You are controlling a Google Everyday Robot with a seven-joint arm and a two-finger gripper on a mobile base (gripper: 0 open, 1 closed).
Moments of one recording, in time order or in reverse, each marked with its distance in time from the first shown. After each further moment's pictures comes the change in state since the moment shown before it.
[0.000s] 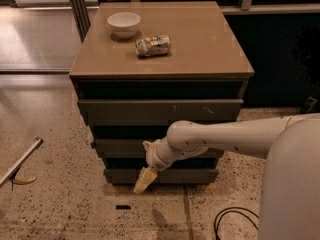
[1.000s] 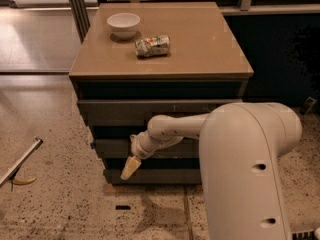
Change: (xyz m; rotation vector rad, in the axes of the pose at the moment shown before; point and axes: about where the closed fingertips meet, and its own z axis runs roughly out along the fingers) arm -0.014 -0.071 0.096 -0.012 -0.009 -0.022
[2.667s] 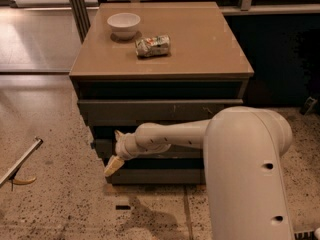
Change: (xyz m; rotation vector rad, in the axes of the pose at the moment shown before) arm -0.072 -0.004 0.033 0.128 -0.165 -0.067
